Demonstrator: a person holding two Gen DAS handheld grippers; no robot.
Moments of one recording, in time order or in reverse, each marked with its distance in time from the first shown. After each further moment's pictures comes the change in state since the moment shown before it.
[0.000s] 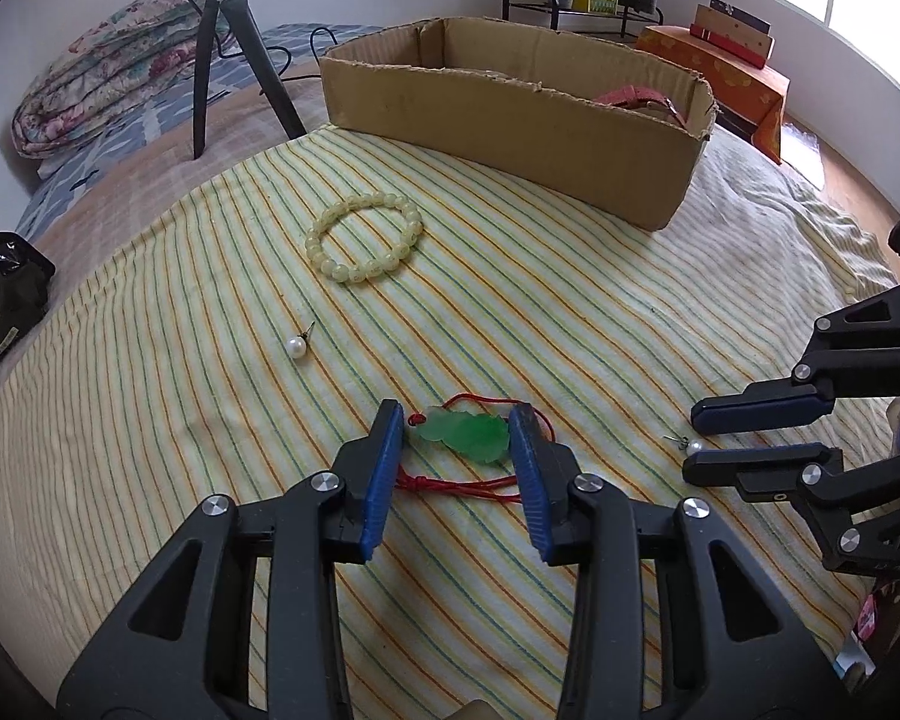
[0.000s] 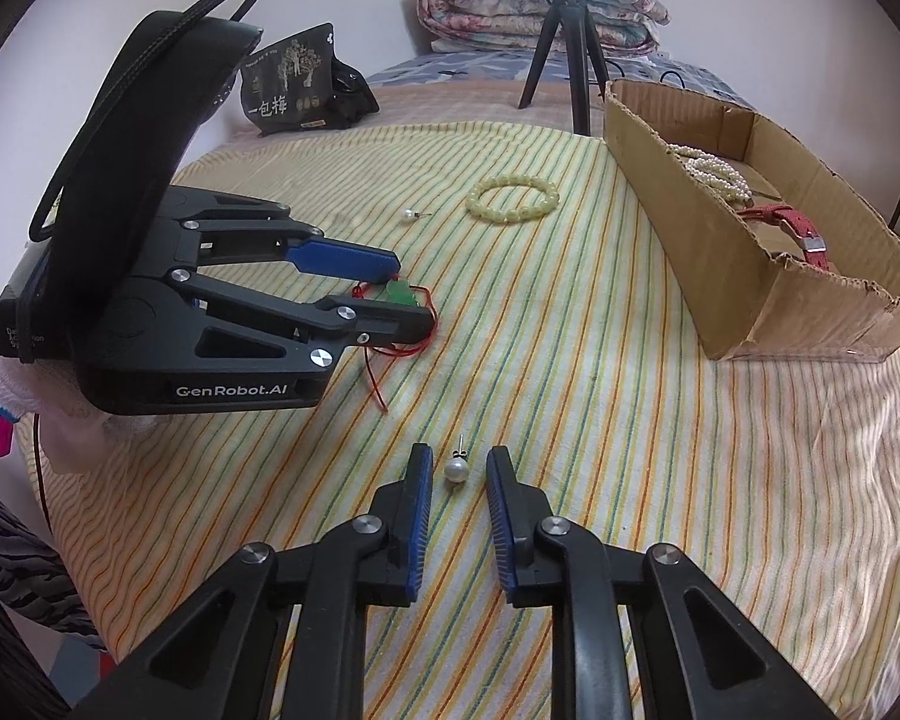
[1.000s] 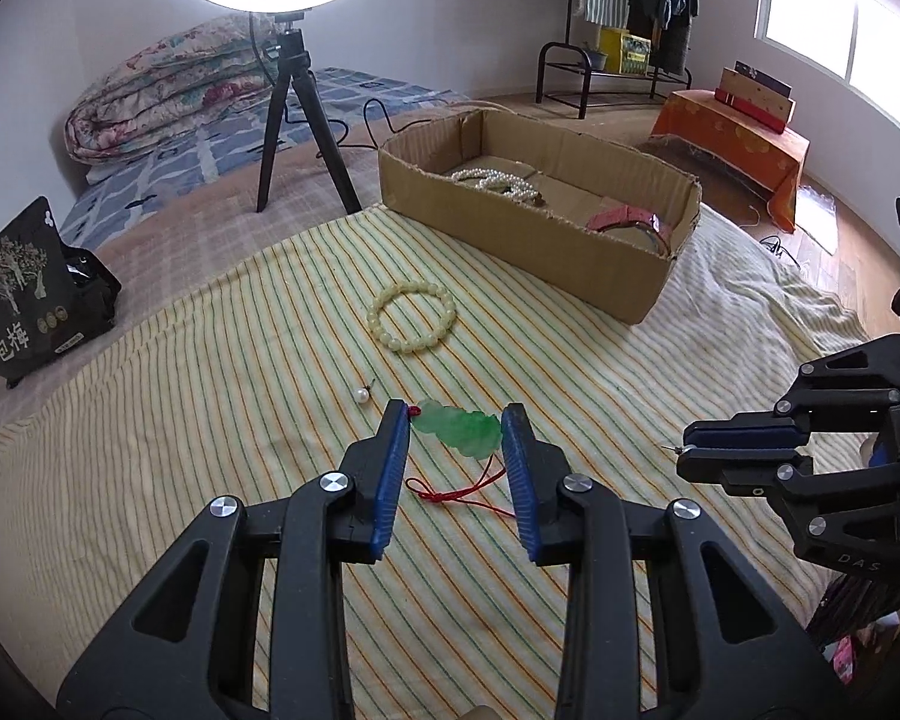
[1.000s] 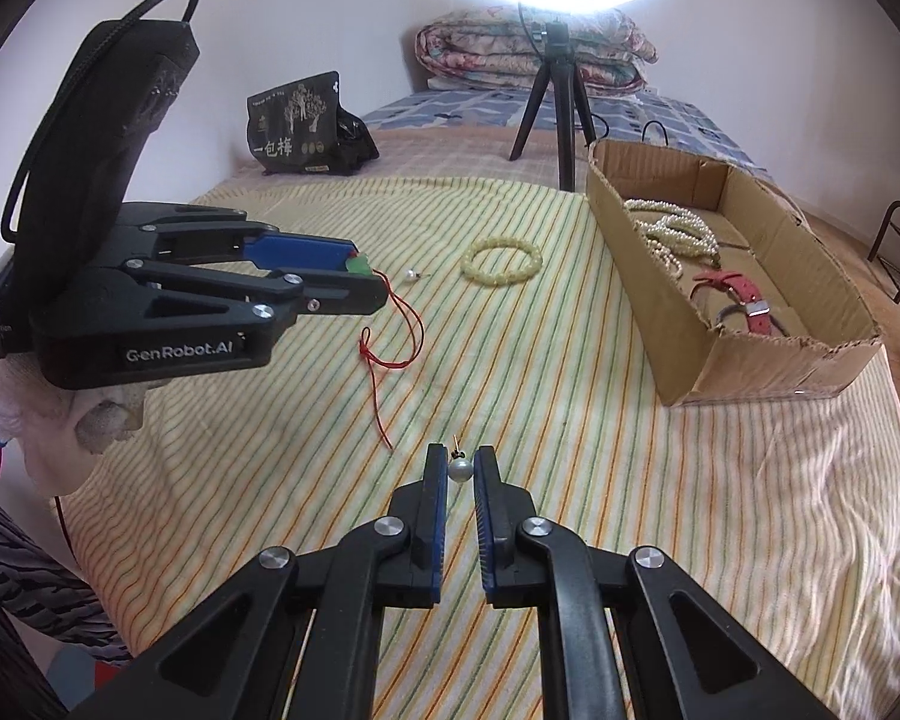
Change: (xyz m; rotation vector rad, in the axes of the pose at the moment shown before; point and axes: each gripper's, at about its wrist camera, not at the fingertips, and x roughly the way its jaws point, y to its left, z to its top) left arm -0.070 0.002 0.012 -0.088 -0.133 0.052; right arm -0.040 0.006 0.011 -0.013 -0.092 -0.028
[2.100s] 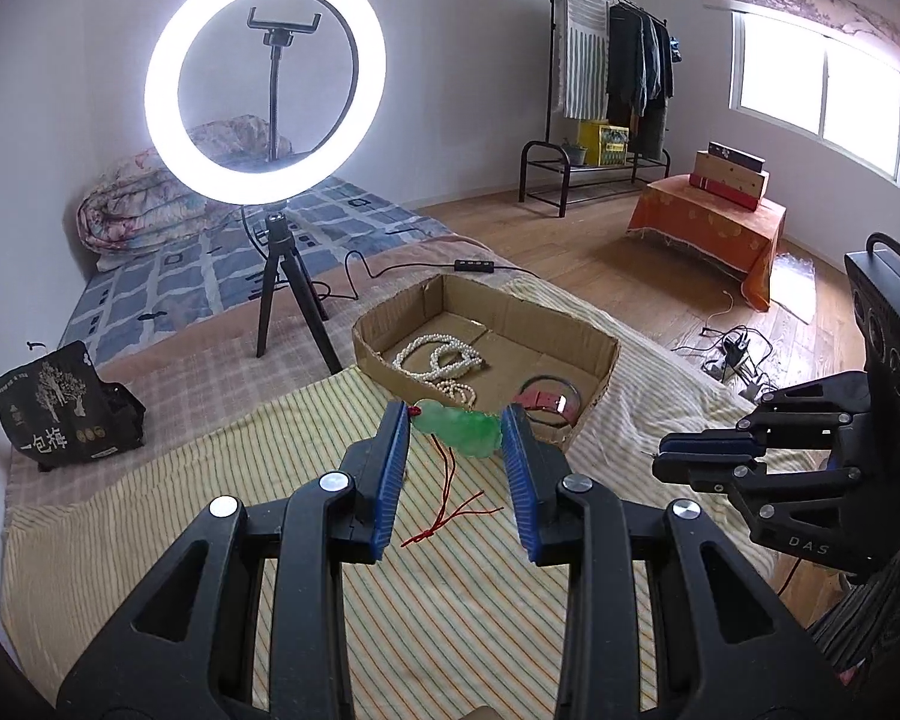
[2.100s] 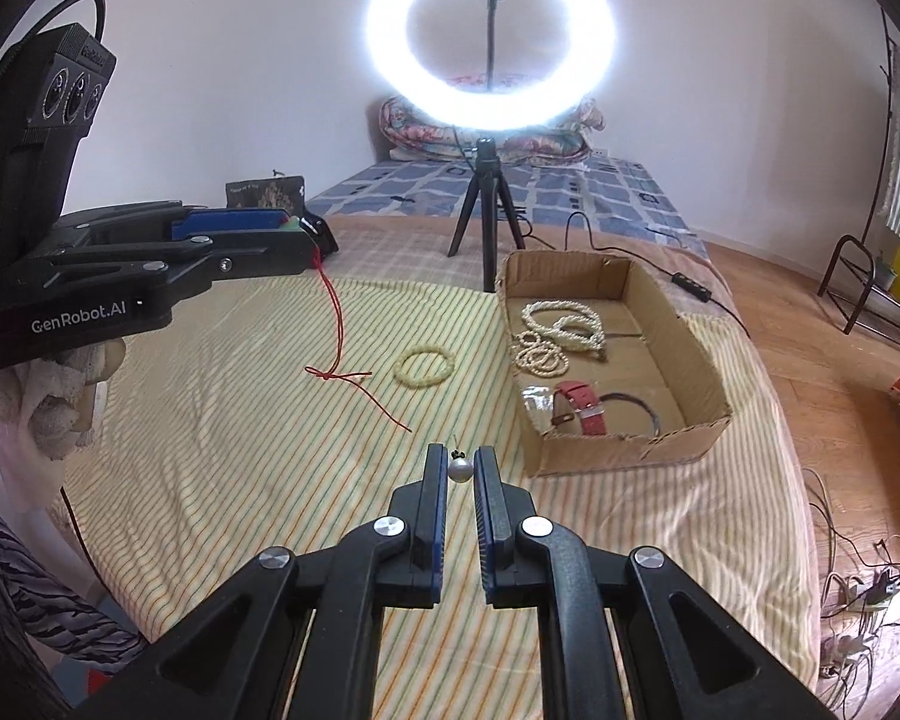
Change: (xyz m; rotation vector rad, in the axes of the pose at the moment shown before) left arm -0.092 -0.034 0.070 -0.002 -0.224 -0.022; right arm -0.094 -0.033 0.032 0.015 -0.126 -0.104
